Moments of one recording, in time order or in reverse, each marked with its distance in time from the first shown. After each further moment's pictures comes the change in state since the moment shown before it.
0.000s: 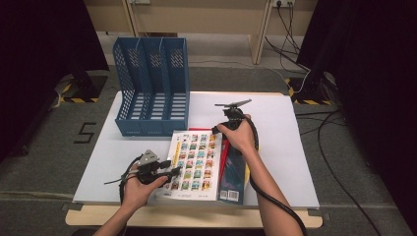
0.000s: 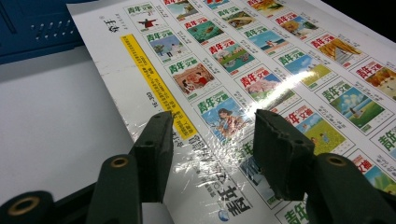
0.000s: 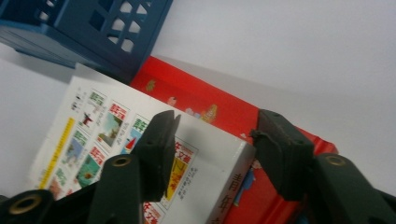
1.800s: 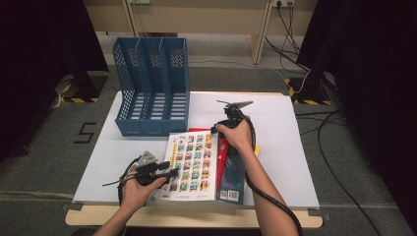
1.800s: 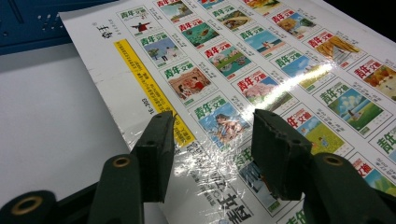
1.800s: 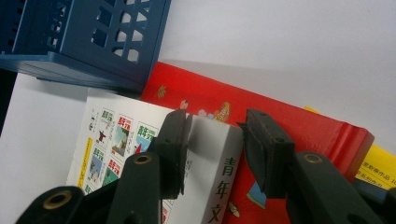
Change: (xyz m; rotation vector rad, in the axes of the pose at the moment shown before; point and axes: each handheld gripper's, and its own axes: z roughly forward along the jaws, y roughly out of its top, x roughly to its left) left arm 0.002 -0.005 -0.003 -0.005 0.011 -0.012; right arm 0.000 0.002 0.005 0.029 0.068 0.205
